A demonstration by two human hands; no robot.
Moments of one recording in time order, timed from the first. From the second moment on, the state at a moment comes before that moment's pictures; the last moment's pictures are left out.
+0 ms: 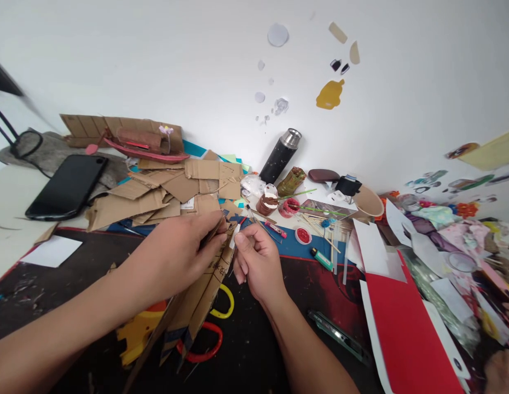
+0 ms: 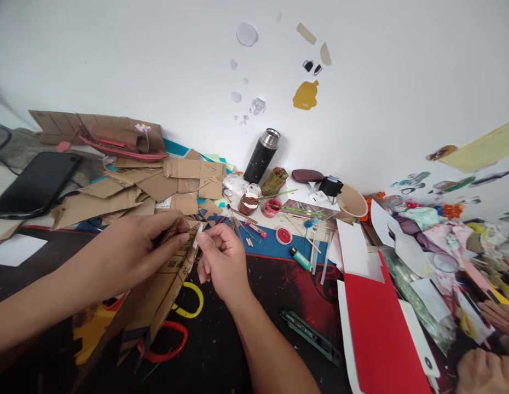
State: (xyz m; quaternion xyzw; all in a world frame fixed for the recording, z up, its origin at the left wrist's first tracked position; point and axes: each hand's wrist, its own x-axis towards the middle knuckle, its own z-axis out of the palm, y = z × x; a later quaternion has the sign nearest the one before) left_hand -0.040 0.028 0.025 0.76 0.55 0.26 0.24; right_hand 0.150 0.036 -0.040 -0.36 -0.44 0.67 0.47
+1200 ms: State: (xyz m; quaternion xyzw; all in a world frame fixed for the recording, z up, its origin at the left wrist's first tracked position) left_hand -0.036 0.027 0.020 0.76 0.59 0.22 0.19; right_hand 0.147 0.035 -0.039 -0.41 -0.43 0.64 0.49
